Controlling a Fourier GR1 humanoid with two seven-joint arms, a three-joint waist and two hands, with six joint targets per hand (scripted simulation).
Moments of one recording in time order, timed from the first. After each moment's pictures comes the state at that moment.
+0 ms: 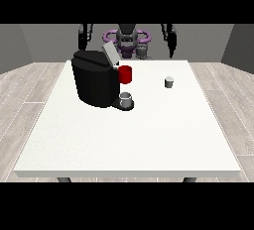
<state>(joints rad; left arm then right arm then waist) -0.03 0.09 -0.01 -1.56 -0.01 -0.01 -0.01 0.01 -0.09 0.01 -1.58 0.02 0.00 -0.01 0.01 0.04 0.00</state>
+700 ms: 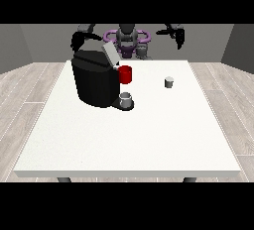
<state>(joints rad) 0.03 0.19 0.07 -1.54 0.06 -0.17 -0.19 0.02 -0.04 -0.08 -1.54 -0.02 -0.08 -0.08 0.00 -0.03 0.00</state>
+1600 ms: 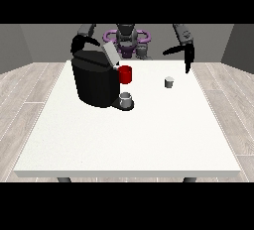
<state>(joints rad) -0.28 0.39 0.20 -1.18 -0.04 -0.22 -0.12 -0.08 -0.02 -0.01 -1.57 -0.01 -0.10 -0.09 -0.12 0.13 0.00</state>
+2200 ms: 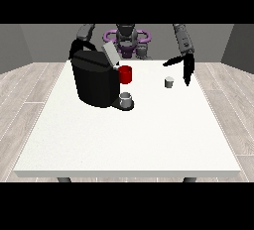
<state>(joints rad) -0.41 0.42 0.17 -0.92 -0.18 -0.18 -0.17 -0.17 -0.03 -0.04 -1.50 0.01 -0.13 -0.03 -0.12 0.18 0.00</state>
